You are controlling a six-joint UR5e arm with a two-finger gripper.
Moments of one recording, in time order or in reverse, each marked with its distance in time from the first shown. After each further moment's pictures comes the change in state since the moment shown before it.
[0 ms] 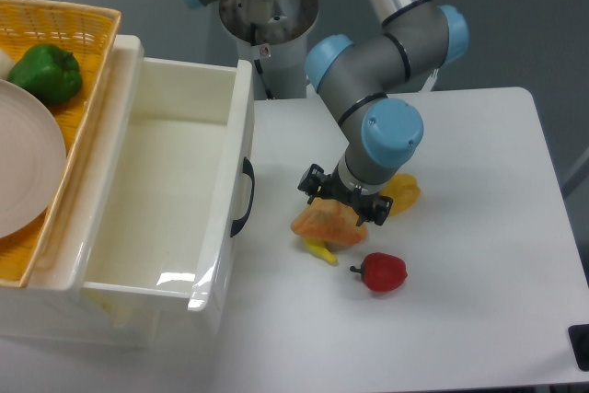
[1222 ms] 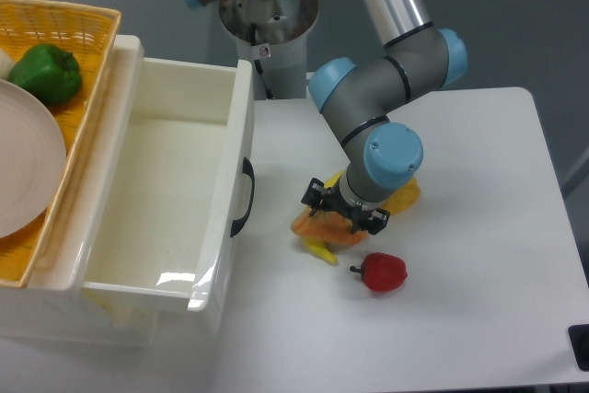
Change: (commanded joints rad) arm 0.000 -0.031 0.017 0.020 -0.002 -0.021
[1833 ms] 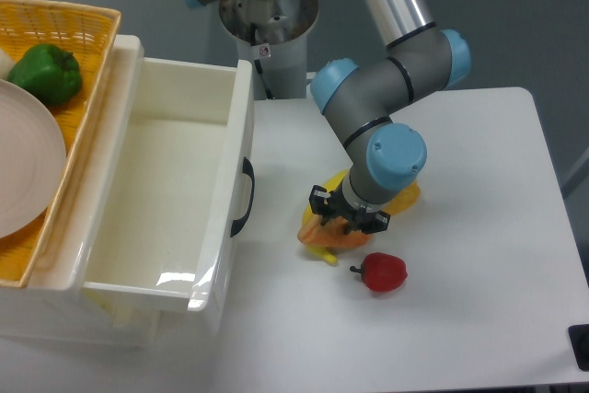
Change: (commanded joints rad) arm 0.000 -0.008 0.017 -0.002 0.000 -0.035
